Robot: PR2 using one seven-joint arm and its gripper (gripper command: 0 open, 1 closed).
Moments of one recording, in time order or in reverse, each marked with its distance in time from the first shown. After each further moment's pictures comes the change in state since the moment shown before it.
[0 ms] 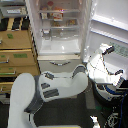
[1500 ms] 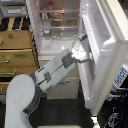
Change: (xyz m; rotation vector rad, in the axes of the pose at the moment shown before) arm -0.090 0.214 -0.113 0.135 0.266 0.298
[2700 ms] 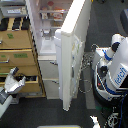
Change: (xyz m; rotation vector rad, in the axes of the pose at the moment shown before) arm -0.536 0.218 -0.082 -0.200 -0.033 0.383
